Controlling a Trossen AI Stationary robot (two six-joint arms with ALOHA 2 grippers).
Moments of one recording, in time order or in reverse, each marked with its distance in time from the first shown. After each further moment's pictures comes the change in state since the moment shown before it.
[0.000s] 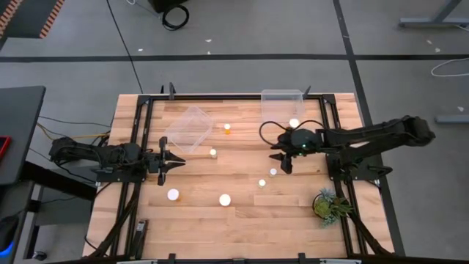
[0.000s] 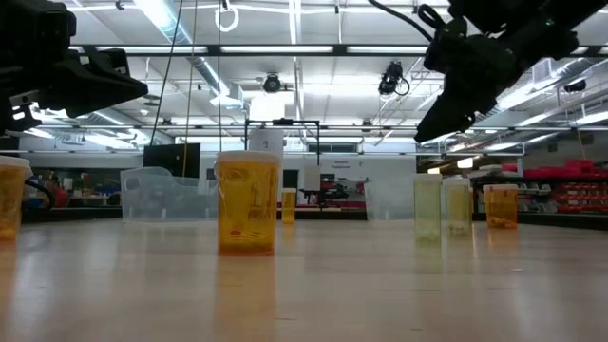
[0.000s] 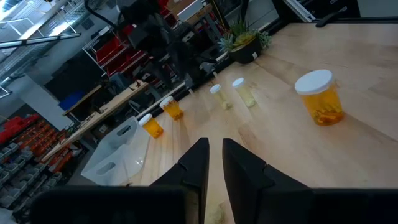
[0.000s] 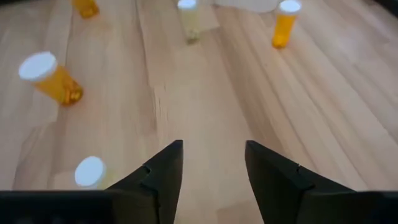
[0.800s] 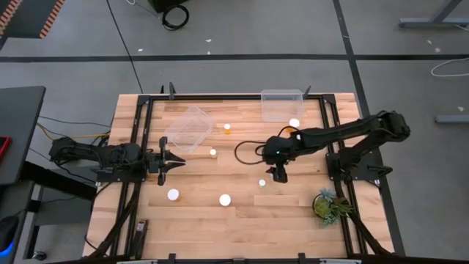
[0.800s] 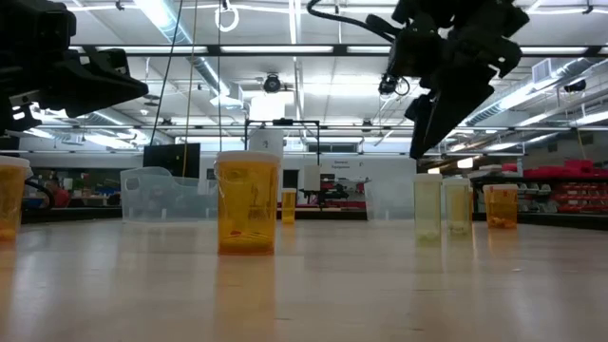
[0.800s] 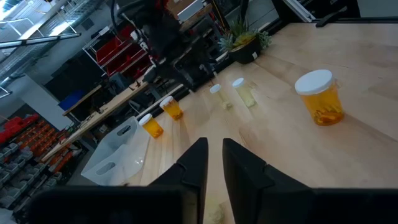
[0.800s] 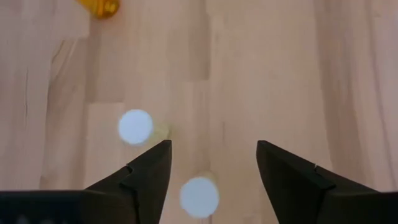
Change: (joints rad) left arm 0.000 0.000 0.000 0.000 0.000 0.000; right arm 0.068 0.348 0.346 -0.365 -0.171 -0.118
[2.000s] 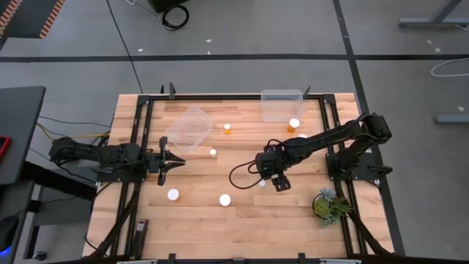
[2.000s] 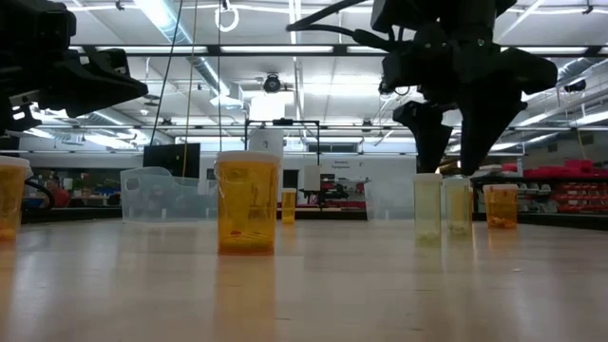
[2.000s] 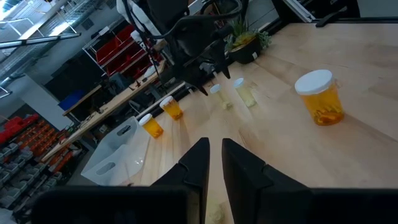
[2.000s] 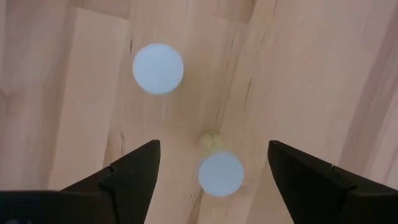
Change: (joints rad) left arm 0.000 0.000 0.000 0.000 0.000 0.000; right arm 0.105 0.216 0.190 -0.279 0.087 -0.184
